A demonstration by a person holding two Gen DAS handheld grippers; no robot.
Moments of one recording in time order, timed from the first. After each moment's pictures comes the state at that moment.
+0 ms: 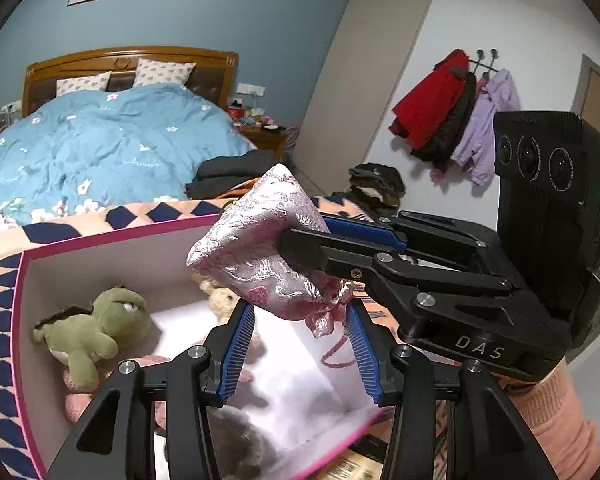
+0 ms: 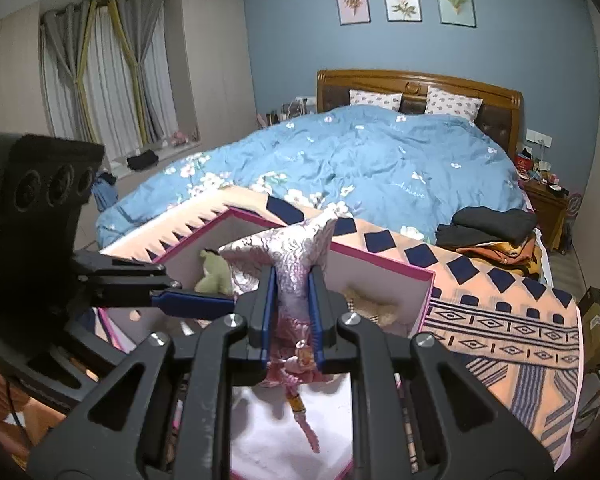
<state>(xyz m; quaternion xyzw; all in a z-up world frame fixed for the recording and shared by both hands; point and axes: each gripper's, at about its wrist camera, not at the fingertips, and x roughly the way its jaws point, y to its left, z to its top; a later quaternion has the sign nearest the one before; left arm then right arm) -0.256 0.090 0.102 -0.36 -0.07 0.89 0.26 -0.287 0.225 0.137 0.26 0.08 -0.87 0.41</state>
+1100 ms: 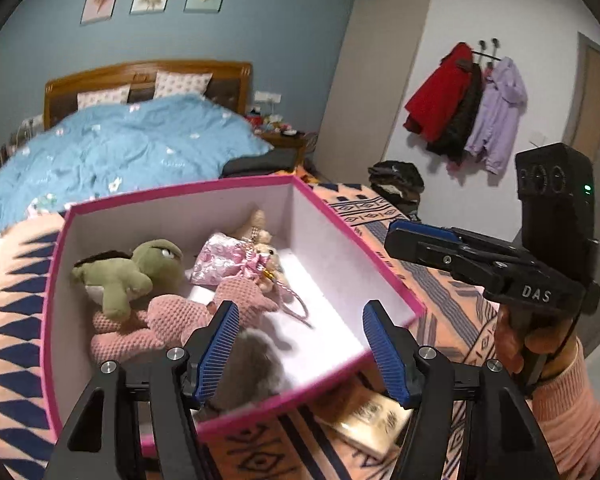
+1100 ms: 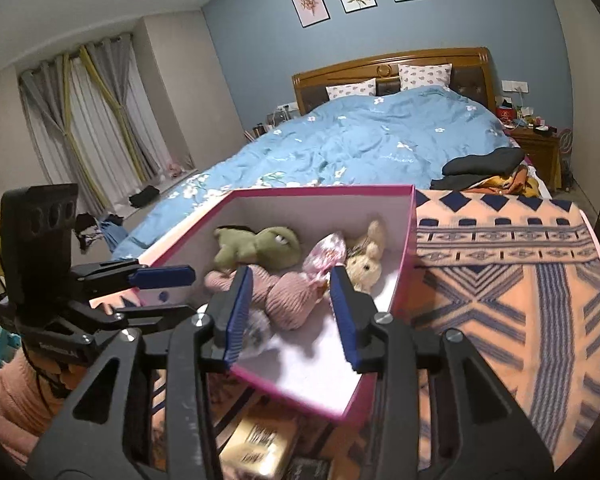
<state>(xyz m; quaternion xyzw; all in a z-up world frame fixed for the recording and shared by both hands) -0.175 0.076 0.080 -0.33 -0.03 0.92 0.23 -0.224 0.289 0.106 0.28 -0.04 -0.88 0.39</state>
